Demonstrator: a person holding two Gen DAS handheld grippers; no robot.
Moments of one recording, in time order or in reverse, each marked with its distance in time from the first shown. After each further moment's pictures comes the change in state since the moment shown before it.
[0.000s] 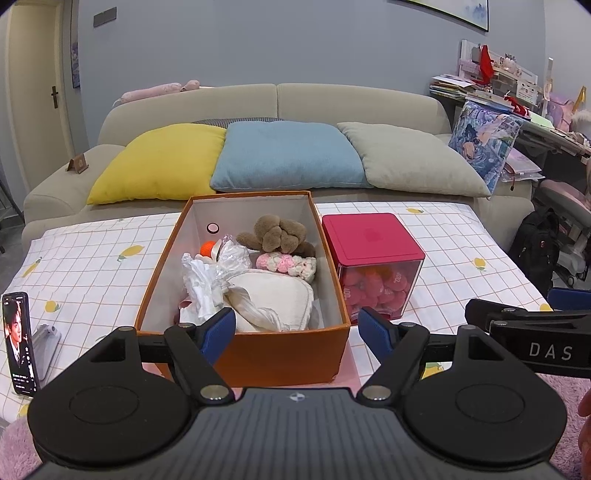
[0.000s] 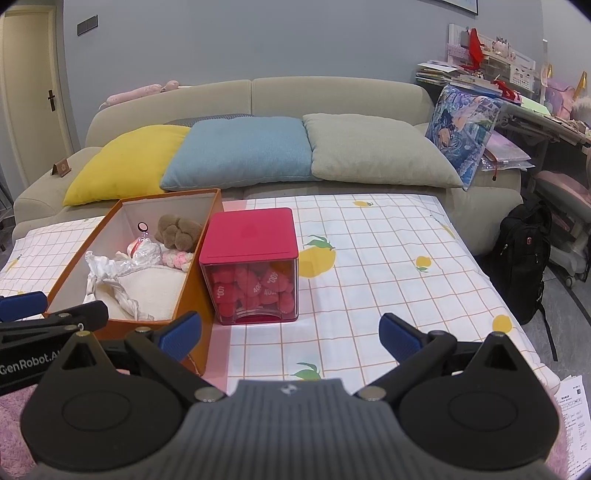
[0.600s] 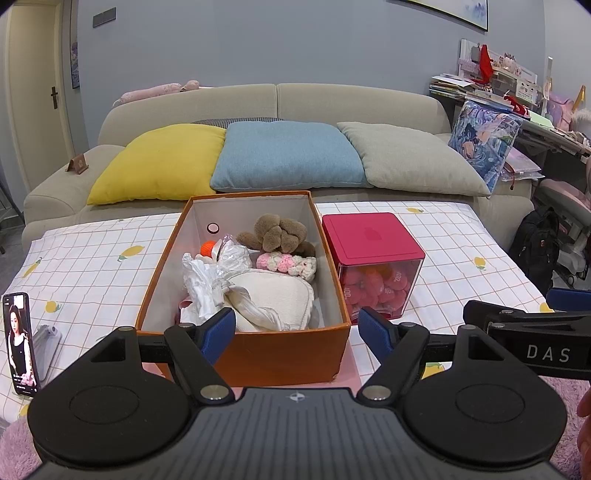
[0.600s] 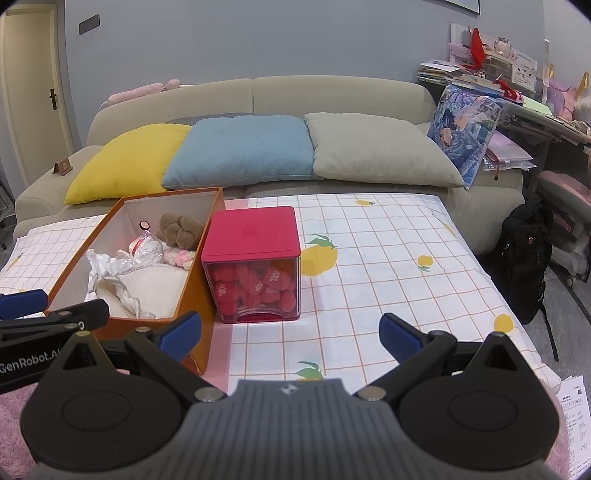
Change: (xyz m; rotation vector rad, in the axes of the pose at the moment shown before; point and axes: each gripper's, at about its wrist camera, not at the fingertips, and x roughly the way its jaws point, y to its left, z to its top) left arm 0.000 0.000 0.000 0.000 0.002 0.000; right arm 0.001 0.001 -0.002 -0.004 0.002 0.002
